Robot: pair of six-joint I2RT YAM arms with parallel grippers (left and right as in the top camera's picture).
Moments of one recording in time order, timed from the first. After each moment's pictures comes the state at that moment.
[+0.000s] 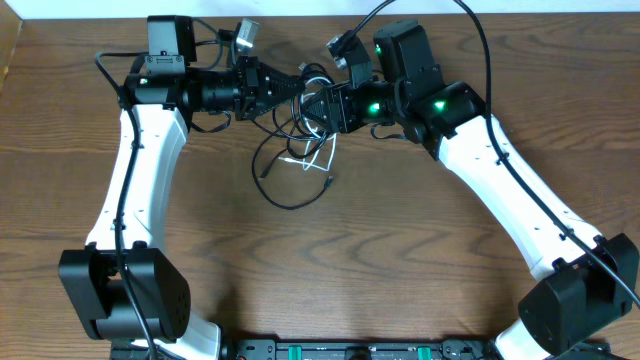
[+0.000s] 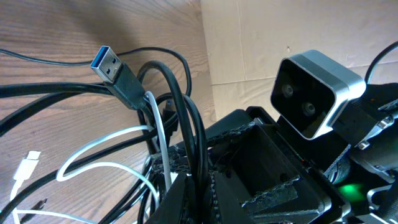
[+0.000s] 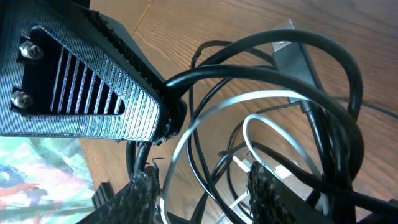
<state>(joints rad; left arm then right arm) 0.00 1.72 1.54 -0.74 1.21 -0.43 0.51 1.76 1.60 -0.53 -0.62 0.33</state>
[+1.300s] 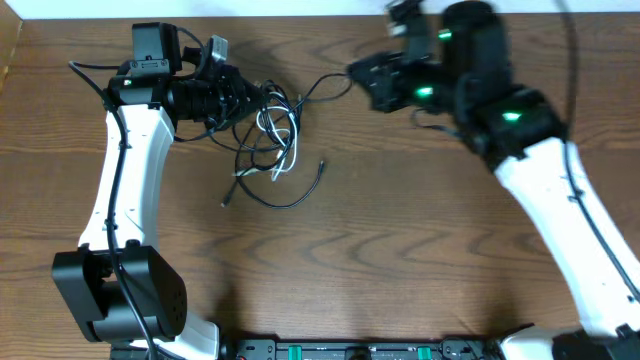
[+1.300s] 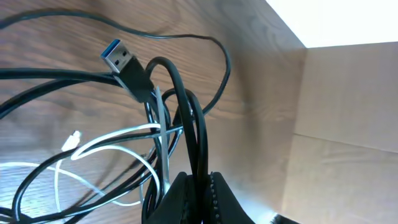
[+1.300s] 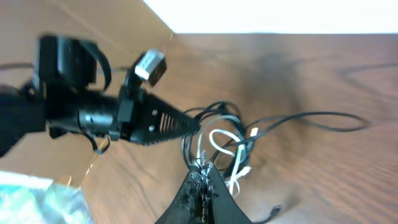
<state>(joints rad) 0.06 1.72 1.54 -0.87 0.80 -0.44 0.41 1.56 1.60 -0.53 -0.55 0.44</state>
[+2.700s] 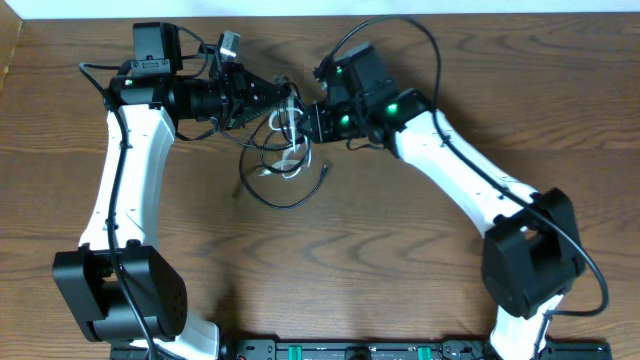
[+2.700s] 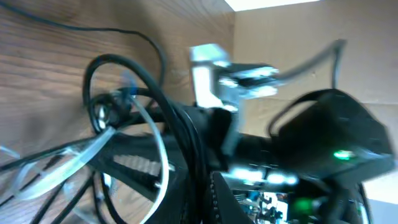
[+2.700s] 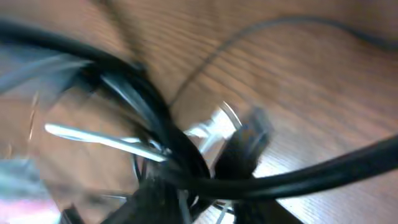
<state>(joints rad) 0.06 1.72 1.54 -0.86 1.12 -0.43 0.57 1.97 1.60 -0.53 -0.43 0.47</state>
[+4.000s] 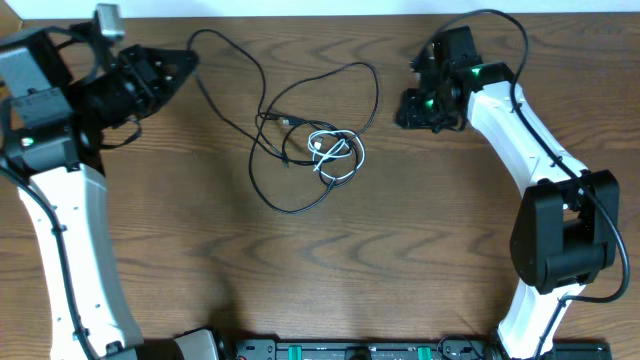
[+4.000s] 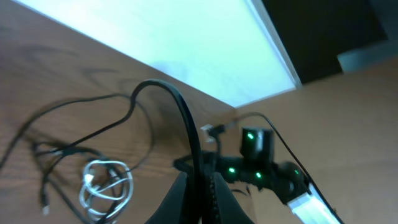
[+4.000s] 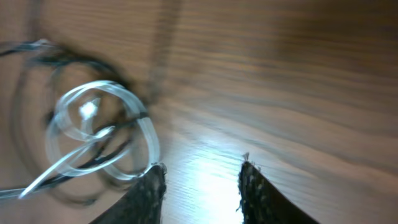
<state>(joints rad) 0.31 1.44 1.53 -0.68 1.03 -0.52 0.24 2.00 1.61 -0.79 -0.34 0.19</state>
